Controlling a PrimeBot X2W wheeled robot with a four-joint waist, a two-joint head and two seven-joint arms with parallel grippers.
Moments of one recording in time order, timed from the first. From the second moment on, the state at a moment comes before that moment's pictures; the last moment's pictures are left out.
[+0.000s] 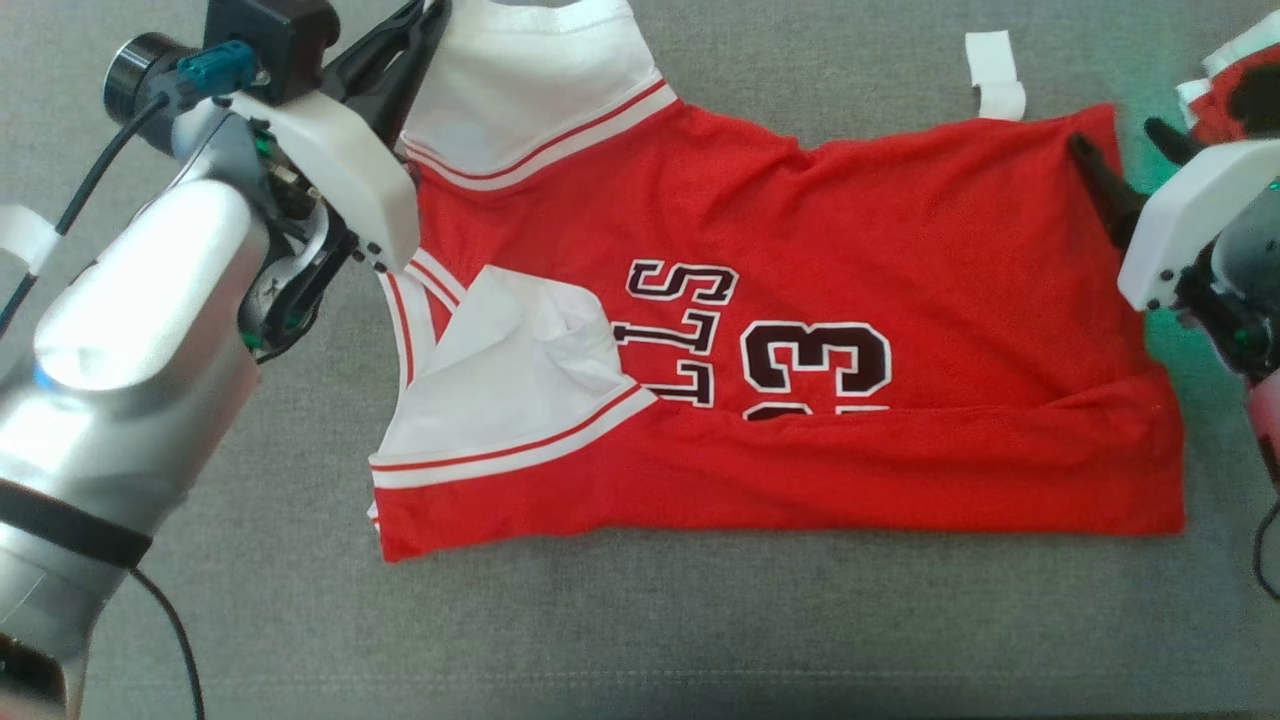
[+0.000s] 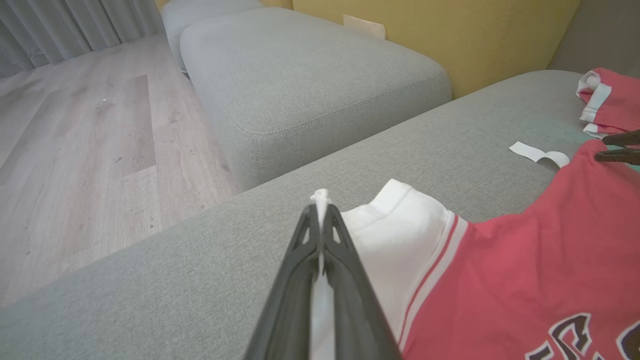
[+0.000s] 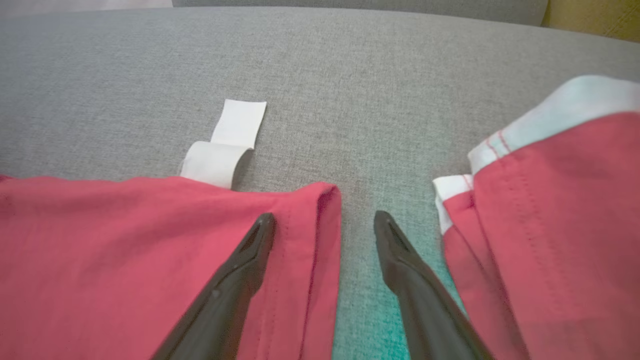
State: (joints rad) left arm -0.99 0.44 -0.90 0.49 -0.67 -0.03 -0.10; right arm -0.73 -0.46 0.35 0.61 0.52 0.13 0.36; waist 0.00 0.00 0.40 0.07
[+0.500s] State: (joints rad) left arm -0.99 0.44 -0.91 0.47 -0.67 -0.02 -0.08; right arm -0.86 -0.50 0.48 0.72 0.60 0.13 0.34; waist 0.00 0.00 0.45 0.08
